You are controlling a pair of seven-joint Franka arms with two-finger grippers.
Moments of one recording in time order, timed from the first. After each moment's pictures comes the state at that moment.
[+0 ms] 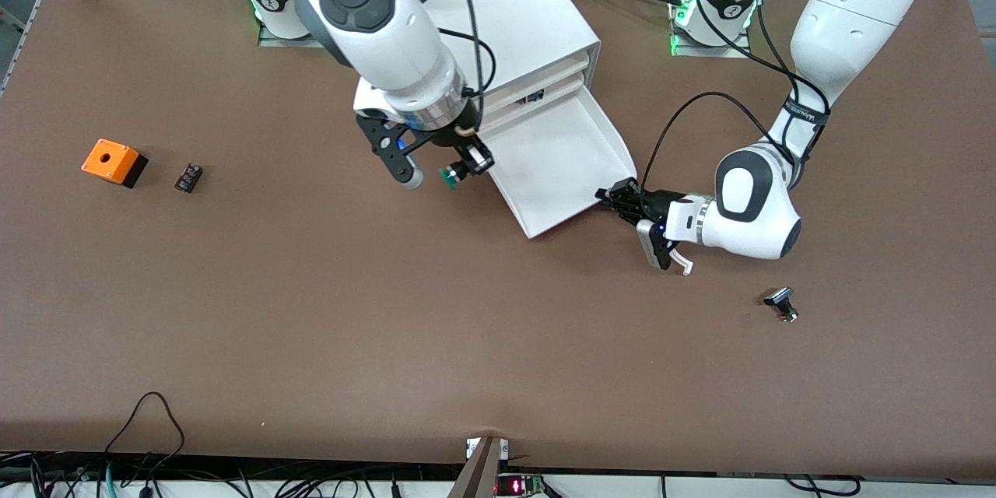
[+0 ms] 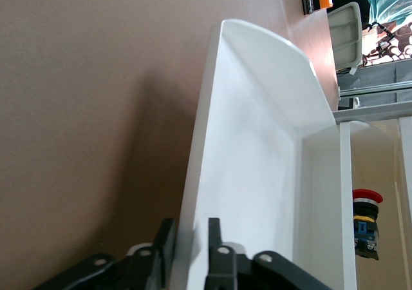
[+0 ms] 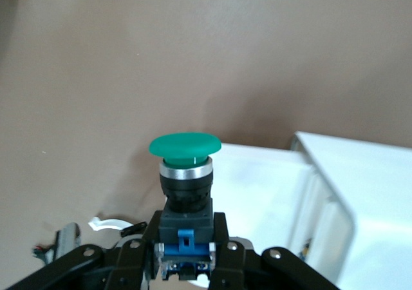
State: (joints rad) left arm 0.07 0.65 -0.30 -1.82 -0.82 1.95 0.94; right arm 0.63 0.56 0.09 -1.11 0.13 1.82 1.70
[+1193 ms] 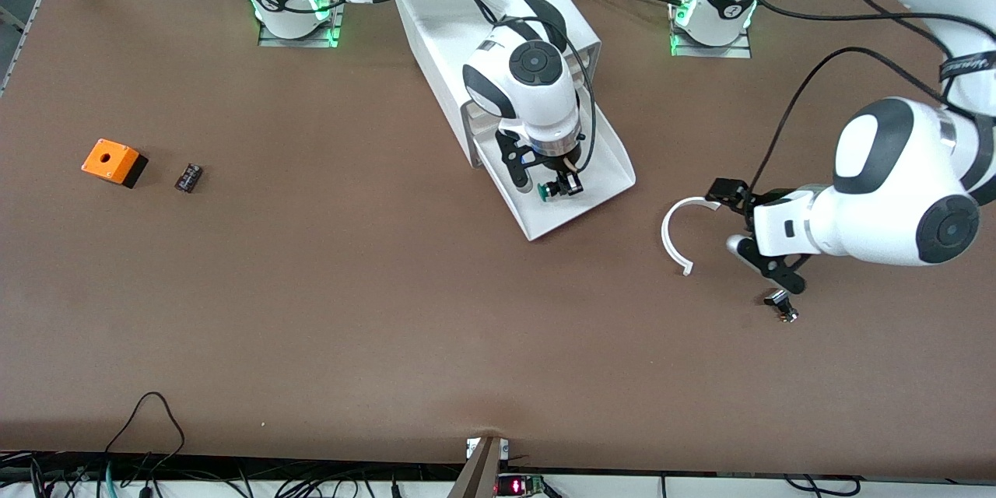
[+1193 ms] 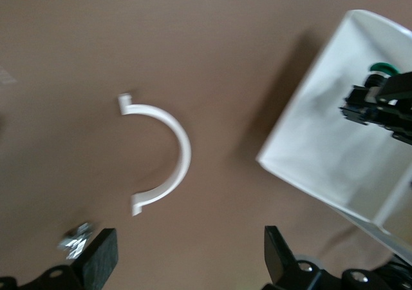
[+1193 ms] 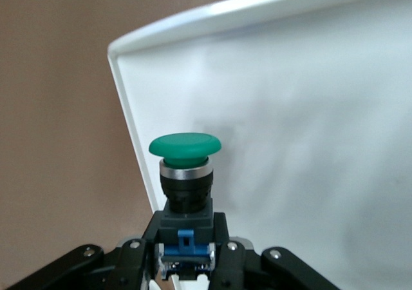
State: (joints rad) left arm 0.11 0.51 -0.30 -1.33 -0.04 1.50 0.33; right arm 0.85 0.90 0.09 -1.11 0.00 2.26 2.14
